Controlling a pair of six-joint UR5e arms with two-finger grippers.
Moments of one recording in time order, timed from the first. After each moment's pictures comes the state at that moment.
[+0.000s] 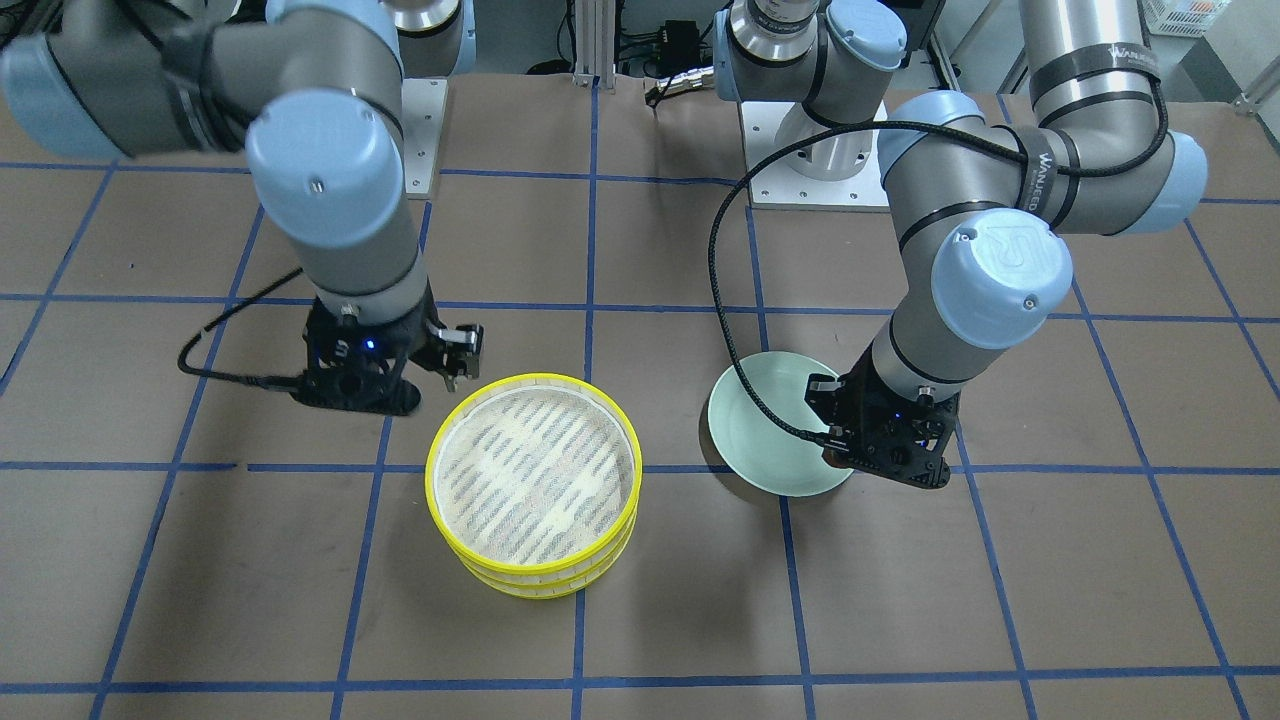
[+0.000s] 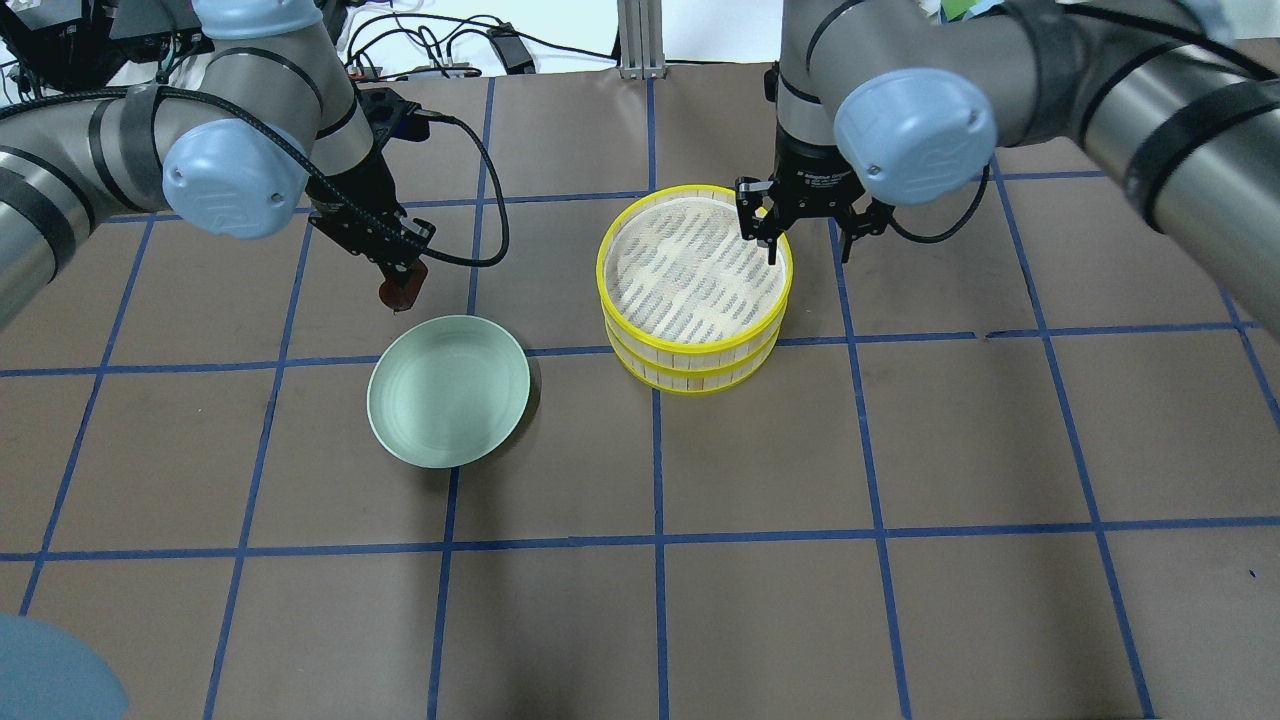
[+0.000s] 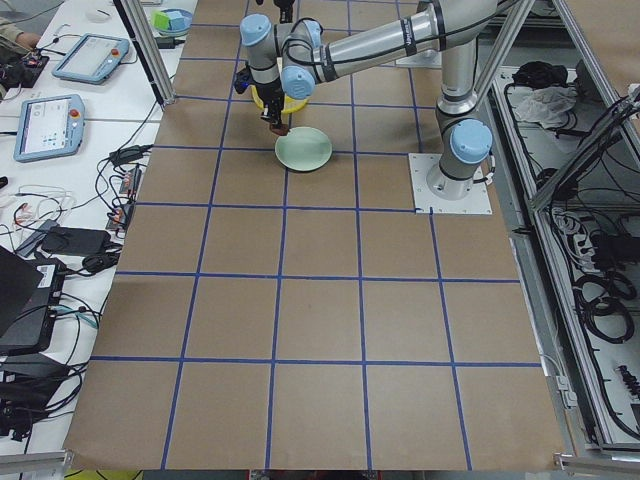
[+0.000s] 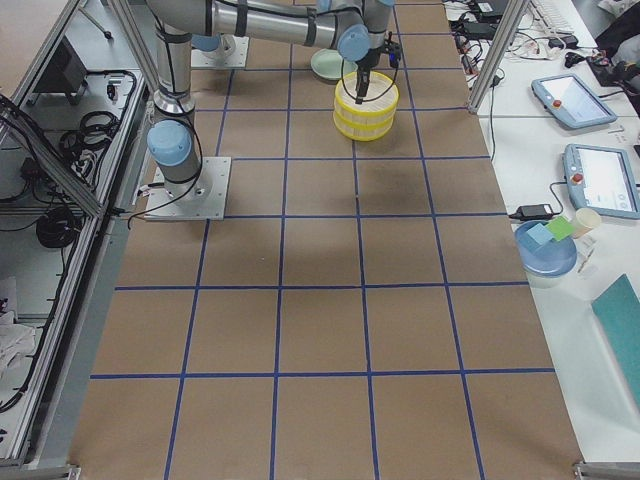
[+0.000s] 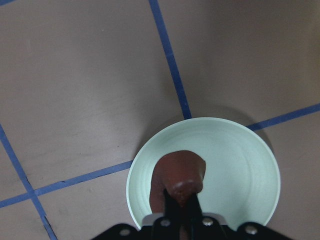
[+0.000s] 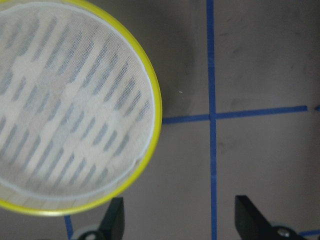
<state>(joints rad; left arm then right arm) -1.55 -1.86 -1.60 -1.31 1.59 0.30 1.73 -1.36 1.52 -1.66 -1.62 0.24</state>
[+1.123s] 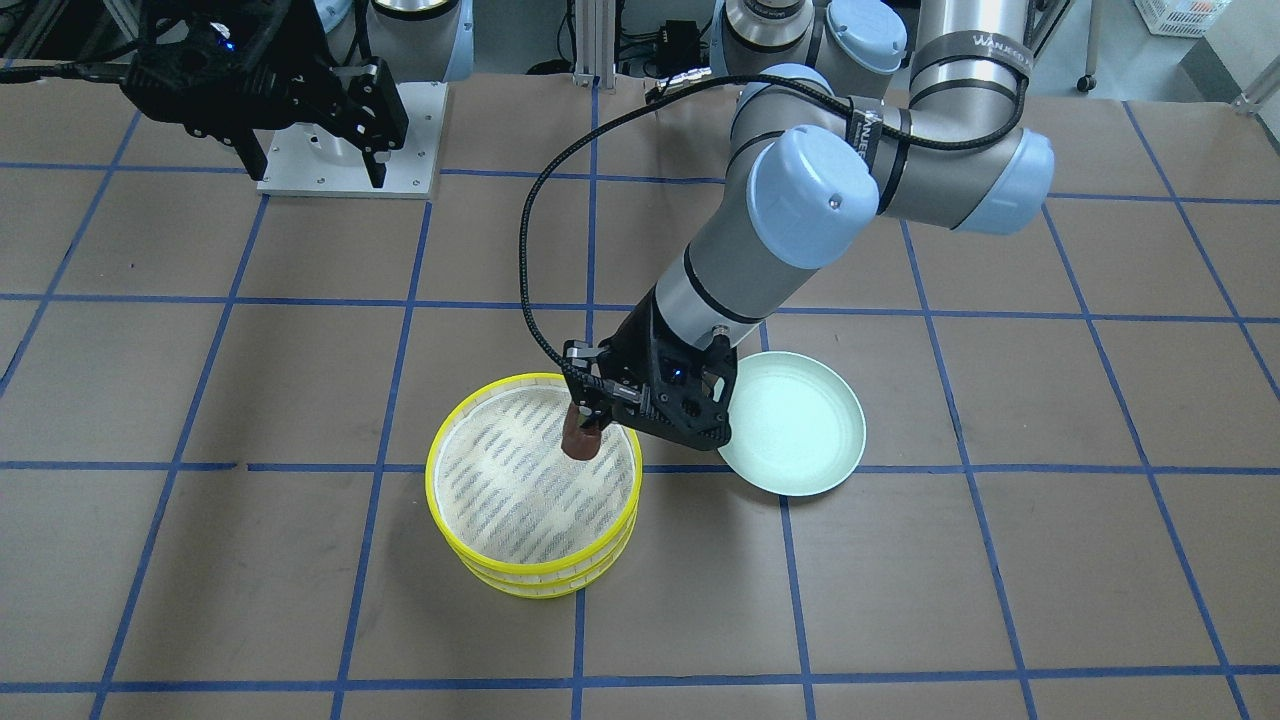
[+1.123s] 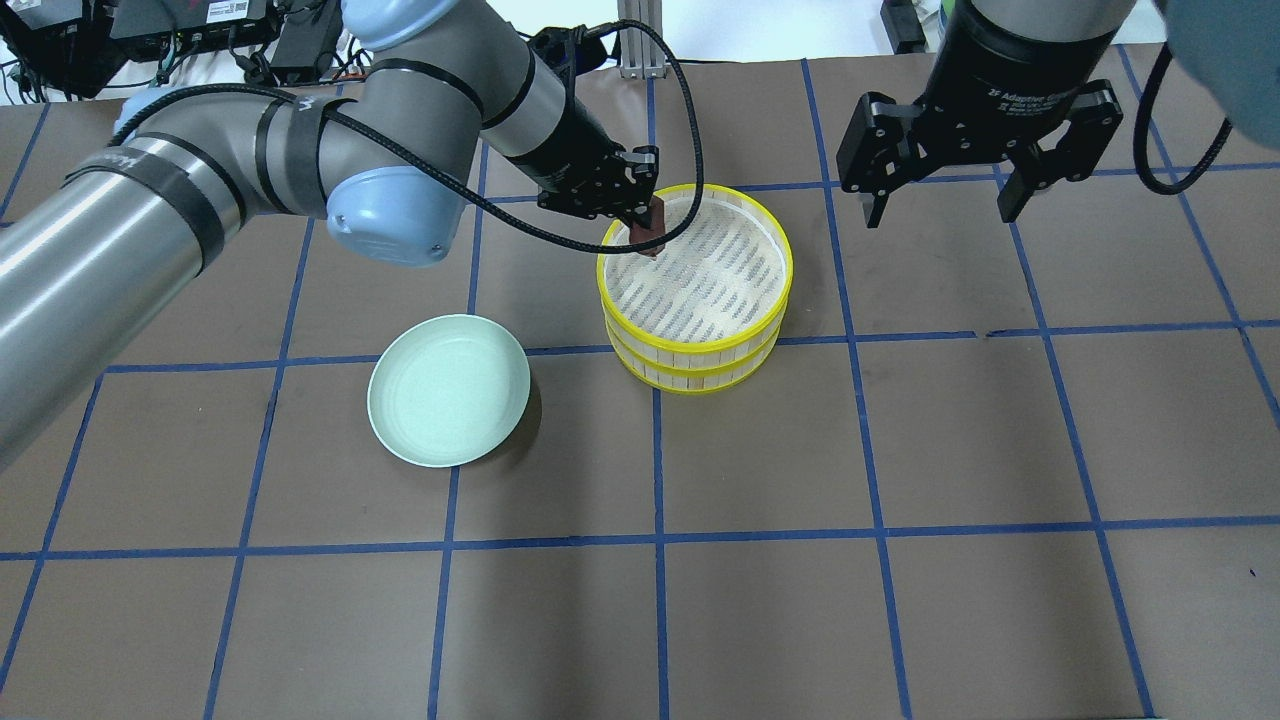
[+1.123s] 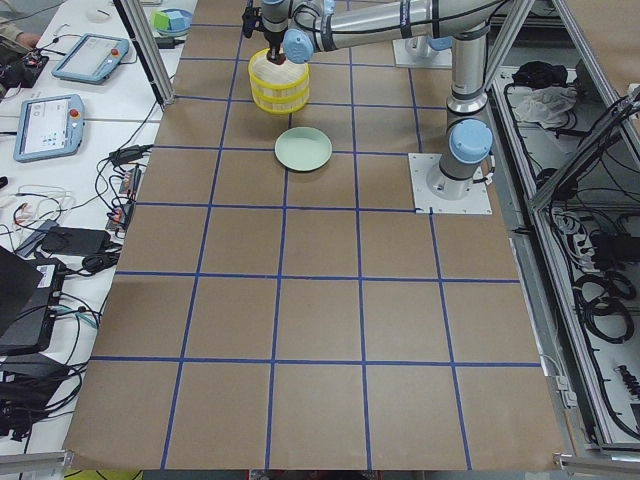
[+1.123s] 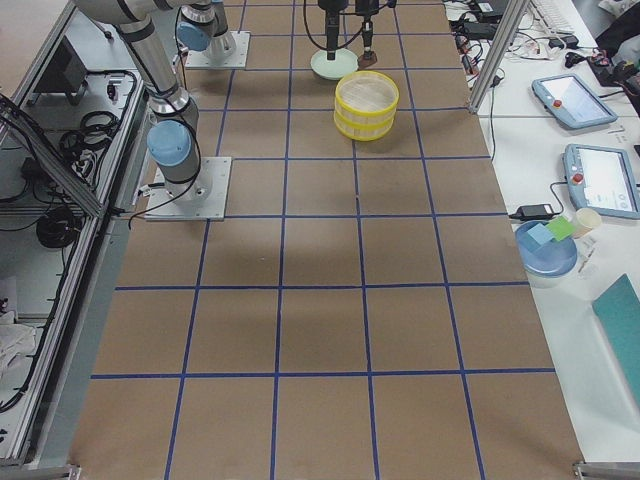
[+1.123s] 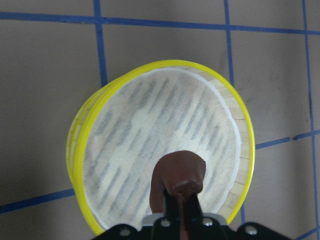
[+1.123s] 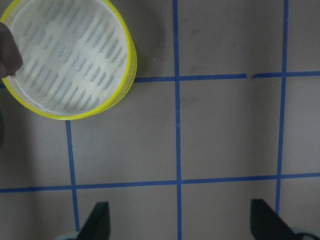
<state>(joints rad) -1.78 -1.91 -1.58 -1.02 1.12 -0.17 1.64 -1.60 1.45 -1.42 -1.60 0.10</state>
